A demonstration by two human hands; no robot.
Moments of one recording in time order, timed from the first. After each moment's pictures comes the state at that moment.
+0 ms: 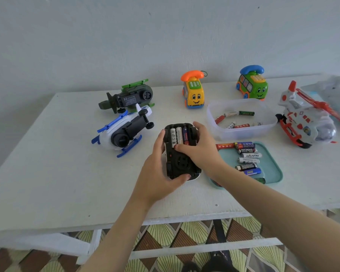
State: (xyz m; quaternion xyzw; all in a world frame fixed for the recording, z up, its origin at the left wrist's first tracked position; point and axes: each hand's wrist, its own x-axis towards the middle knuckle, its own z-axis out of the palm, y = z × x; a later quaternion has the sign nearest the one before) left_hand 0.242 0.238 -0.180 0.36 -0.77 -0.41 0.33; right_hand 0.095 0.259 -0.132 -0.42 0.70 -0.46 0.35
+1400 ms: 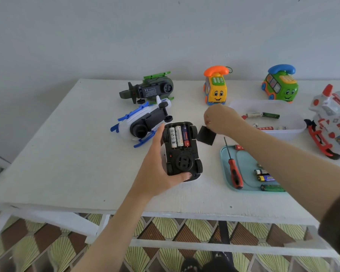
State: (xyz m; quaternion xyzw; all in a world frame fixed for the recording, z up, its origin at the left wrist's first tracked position) left_hand 0.271 0.236 -0.177 0.38 -0.74 -0.44 0.35; right_hand 0.047 0.170 -0.116 -0.69 0.72 0.06 0.00
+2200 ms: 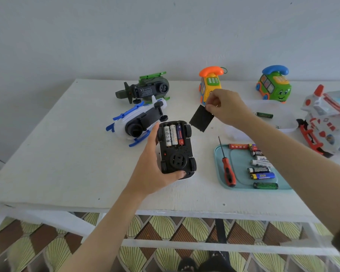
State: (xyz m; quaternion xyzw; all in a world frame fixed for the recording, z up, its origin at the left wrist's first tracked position) left_hand 0.271 0.234 -0.181 0.38 -0.74 -0.43 0.35; right_hand 0.023 0.183 -0.096 -0.65 0.70 -0.27 0.10
